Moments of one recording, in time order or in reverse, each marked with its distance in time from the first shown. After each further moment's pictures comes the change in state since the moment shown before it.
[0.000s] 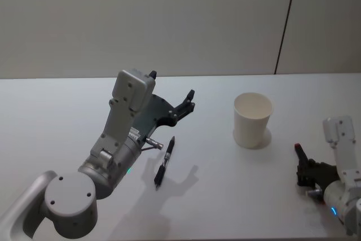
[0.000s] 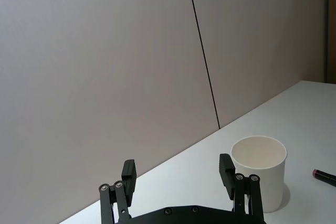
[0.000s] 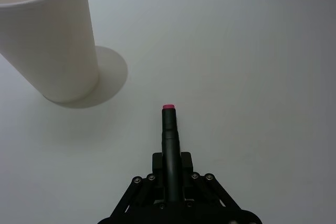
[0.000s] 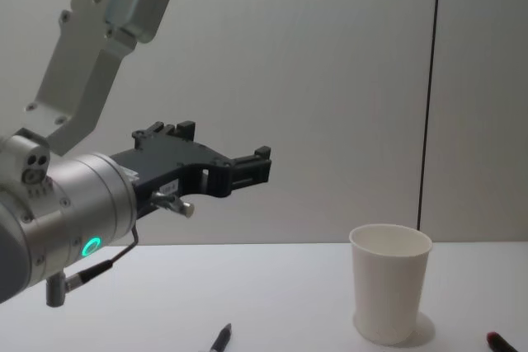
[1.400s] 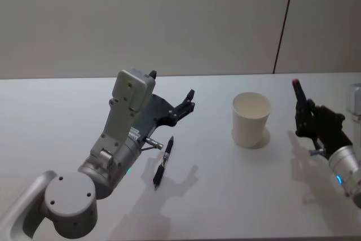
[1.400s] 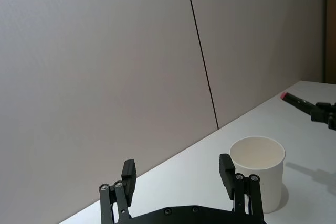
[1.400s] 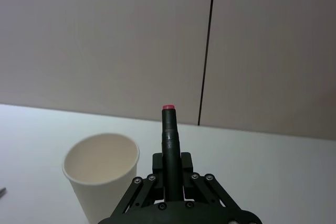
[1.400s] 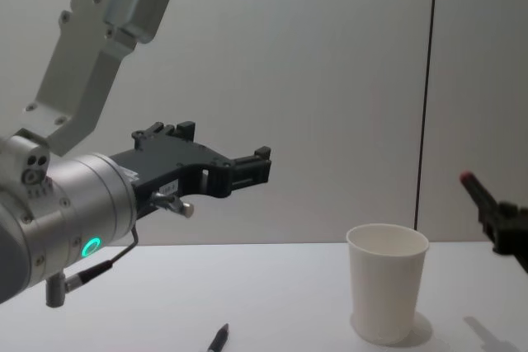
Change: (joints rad) left arm 0.000 0.000 0.000 0.000 0.000 0.000 0.000; right arm 0.002 0.011 0.028 -0.081 0.006 -0.403 0.102
